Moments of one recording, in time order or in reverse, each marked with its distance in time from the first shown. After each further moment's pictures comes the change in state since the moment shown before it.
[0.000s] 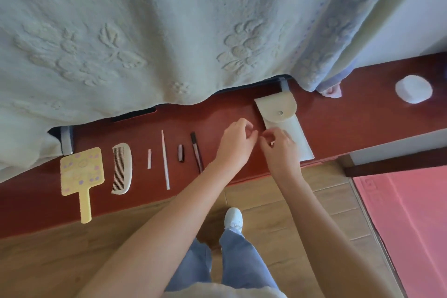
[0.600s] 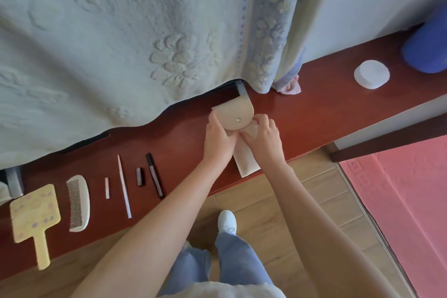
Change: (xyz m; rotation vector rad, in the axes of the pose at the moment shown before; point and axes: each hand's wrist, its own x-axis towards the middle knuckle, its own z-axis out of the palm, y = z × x) left_hand 0.042 0.037 0.057 -0.244 0.003 -0.148; right_hand 0.056 0.052 -0.031 0.030 0.012 0.063
